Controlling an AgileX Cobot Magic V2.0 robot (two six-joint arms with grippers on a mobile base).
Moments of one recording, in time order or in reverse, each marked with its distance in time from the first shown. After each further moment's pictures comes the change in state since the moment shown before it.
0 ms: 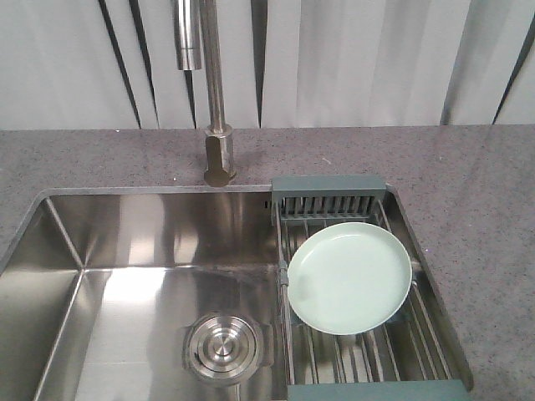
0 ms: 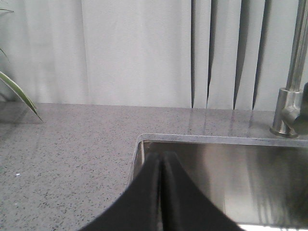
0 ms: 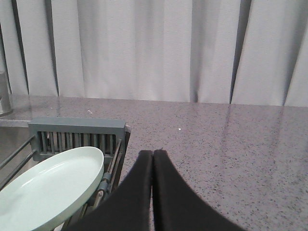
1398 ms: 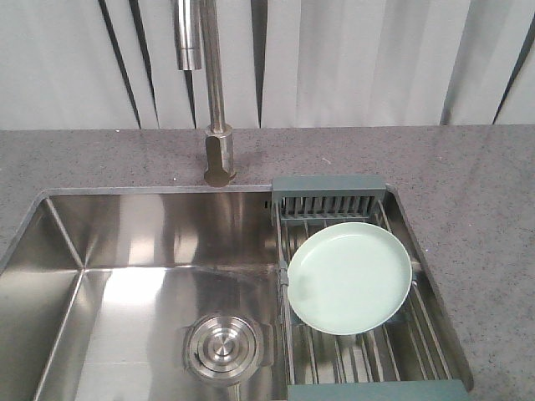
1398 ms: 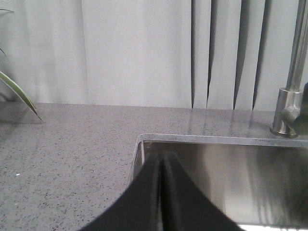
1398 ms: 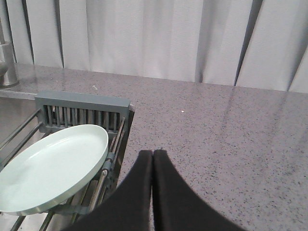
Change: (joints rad) left arm 0.000 0.000 0.000 0.000 0.000 0.000; right arm 0.000 0.054 -0.151 0.128 0.231 -0.177
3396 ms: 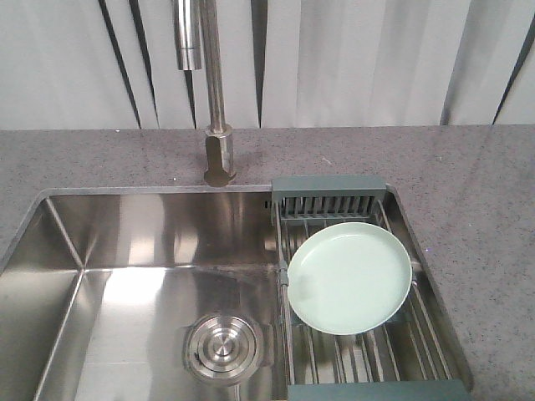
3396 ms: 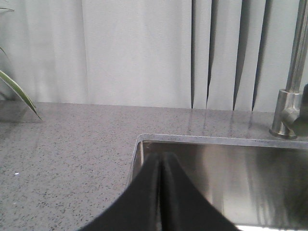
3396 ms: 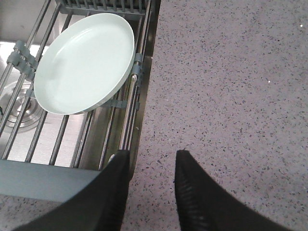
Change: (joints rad) left arm -0.002 0.000 0.000 0.000 0.000 0.000; right arm 0.002 0.556 -0.562 0.045 0.660 0.025
